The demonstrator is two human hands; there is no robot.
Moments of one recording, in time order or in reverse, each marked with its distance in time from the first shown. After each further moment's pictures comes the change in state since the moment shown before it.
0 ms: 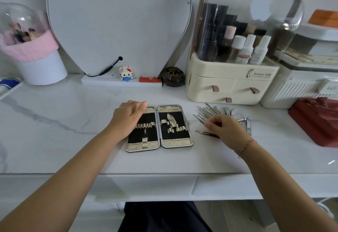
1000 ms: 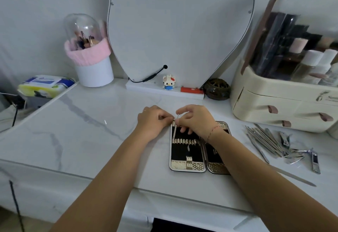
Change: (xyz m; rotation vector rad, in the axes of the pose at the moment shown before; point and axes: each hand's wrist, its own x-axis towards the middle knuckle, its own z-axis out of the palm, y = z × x) left_hand 0.022 -0.039 -0.027 -0.053 0.126 -0.105; right_hand 0.085 -0.113 0.123 0.281 -0.329 -0.165
